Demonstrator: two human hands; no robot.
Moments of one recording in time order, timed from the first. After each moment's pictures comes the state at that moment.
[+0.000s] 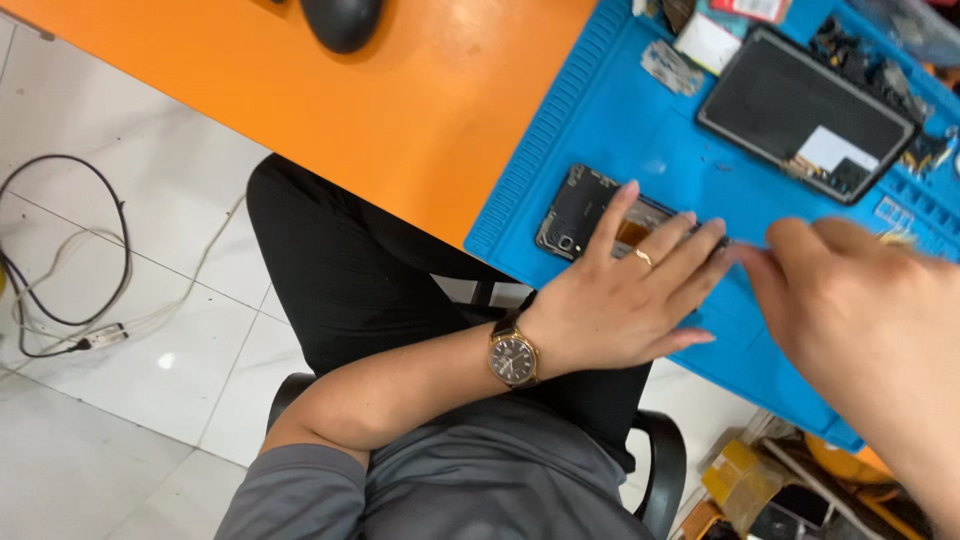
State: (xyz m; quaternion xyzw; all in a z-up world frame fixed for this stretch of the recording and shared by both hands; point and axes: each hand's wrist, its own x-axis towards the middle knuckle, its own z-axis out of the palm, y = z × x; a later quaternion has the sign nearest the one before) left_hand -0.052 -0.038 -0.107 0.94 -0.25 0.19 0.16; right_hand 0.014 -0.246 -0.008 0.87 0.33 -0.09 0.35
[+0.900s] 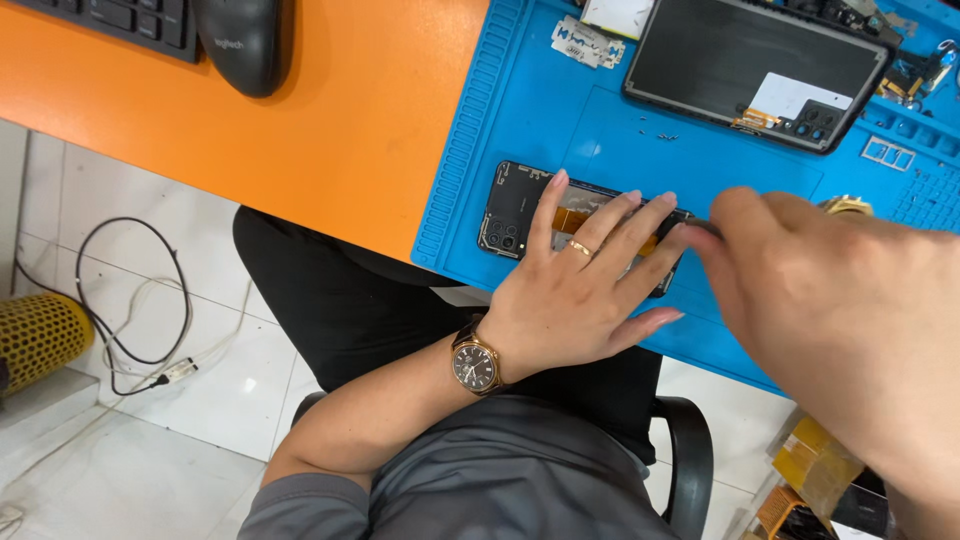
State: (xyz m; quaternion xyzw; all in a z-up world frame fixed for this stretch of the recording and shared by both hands) left_hand -0.050 -0.047 -0.096 0.94 -0.24 0.14 0.19; right_hand 0.005 -0.241 0.010 0.89 0.32 -0.09 0.31
